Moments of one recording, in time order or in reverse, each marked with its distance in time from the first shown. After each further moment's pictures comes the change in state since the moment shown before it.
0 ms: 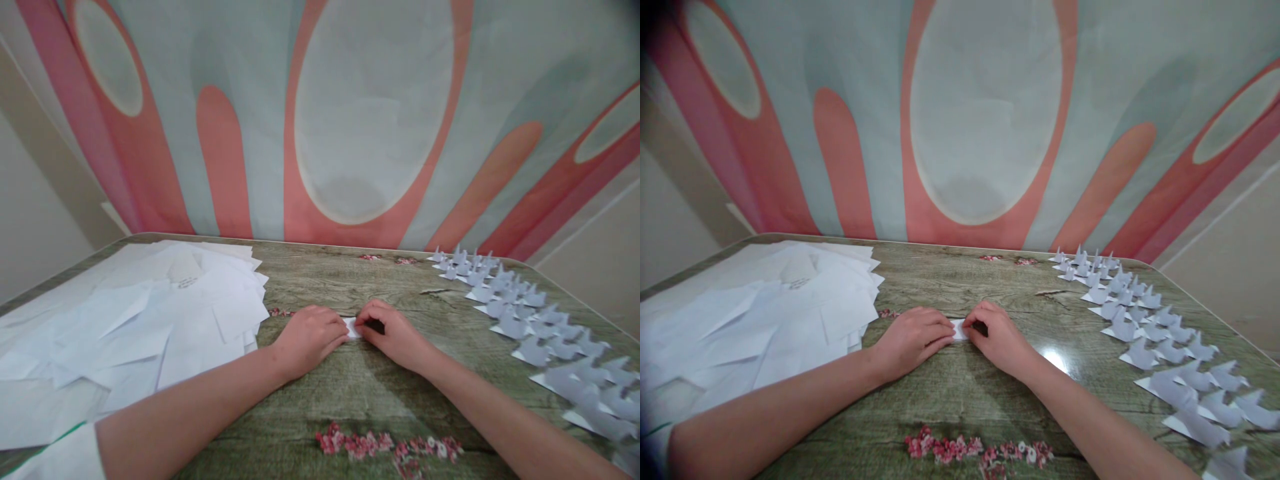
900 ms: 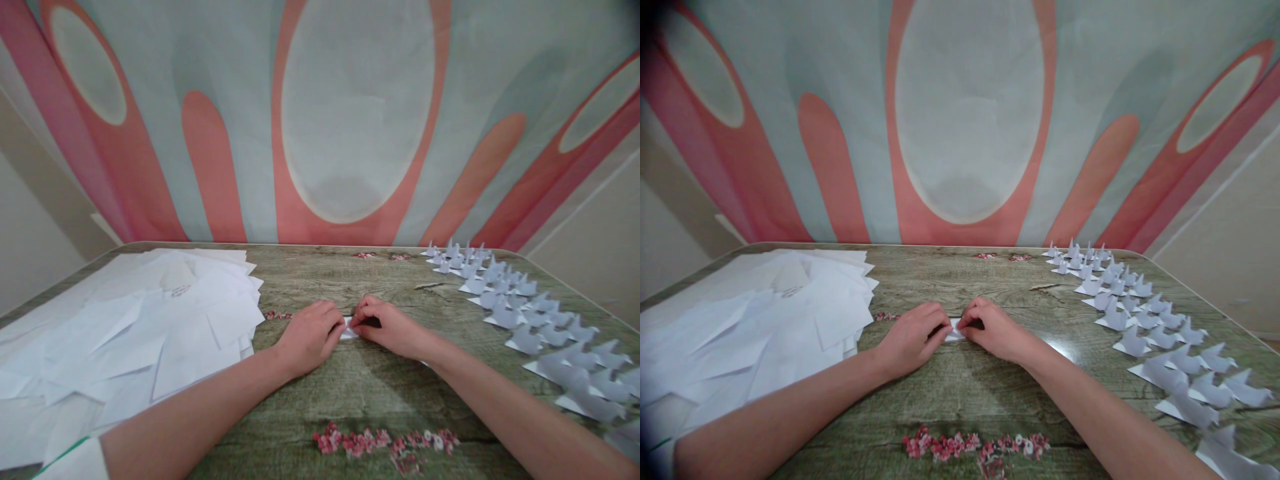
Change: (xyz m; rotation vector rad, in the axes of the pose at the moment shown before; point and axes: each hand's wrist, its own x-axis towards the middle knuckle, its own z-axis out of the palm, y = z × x) left_hand 0.011 0.008 0.000 -0.083 0.033 -0.121; right_hand 0.007 0.000 -0.011 0.108 -0.116 0.004
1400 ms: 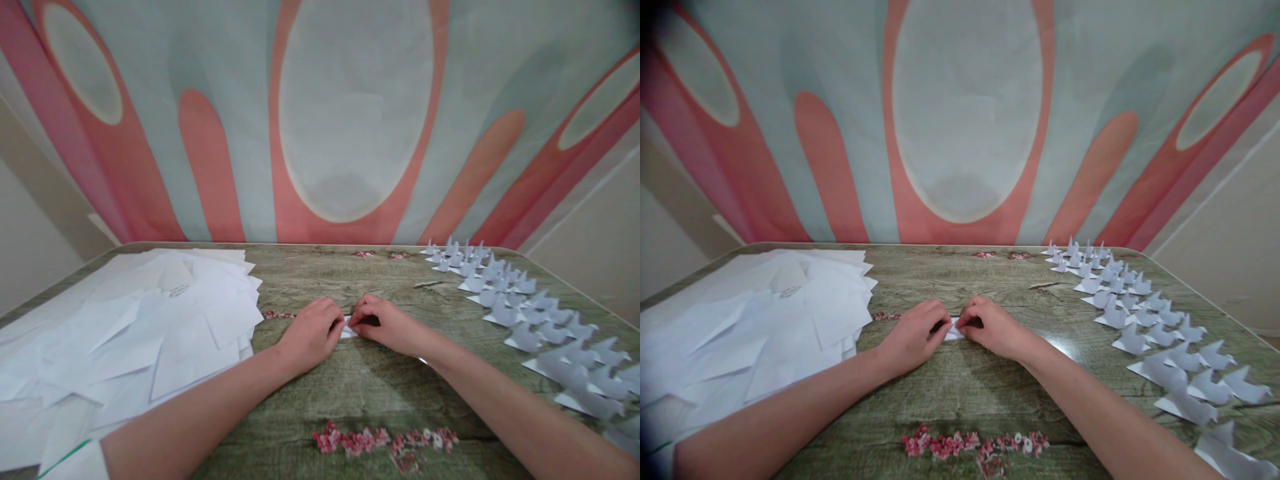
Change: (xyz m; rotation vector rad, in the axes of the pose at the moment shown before) left_hand 0.005 0.000 0.006 -0.038 0.027 -0.041; right_hand 0.001 0.006 0.000 0.013 -0.012 -0.011
